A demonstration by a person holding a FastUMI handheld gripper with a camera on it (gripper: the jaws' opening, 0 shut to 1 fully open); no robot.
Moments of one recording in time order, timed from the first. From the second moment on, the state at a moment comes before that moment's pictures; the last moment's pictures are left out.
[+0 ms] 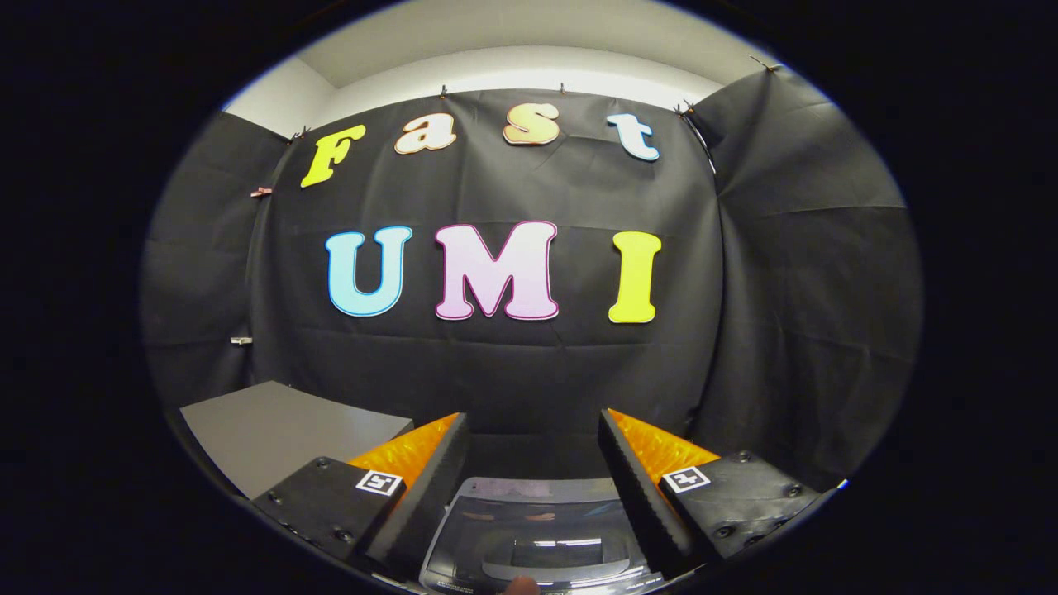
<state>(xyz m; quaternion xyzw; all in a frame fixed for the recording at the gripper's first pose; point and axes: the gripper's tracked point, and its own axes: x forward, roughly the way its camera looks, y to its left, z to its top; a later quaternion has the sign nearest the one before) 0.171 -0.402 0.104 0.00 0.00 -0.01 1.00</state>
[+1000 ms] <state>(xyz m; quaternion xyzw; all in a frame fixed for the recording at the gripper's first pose) 0.175 -0.395 0.112 0.00 -0.01 -0.02 1.00</state>
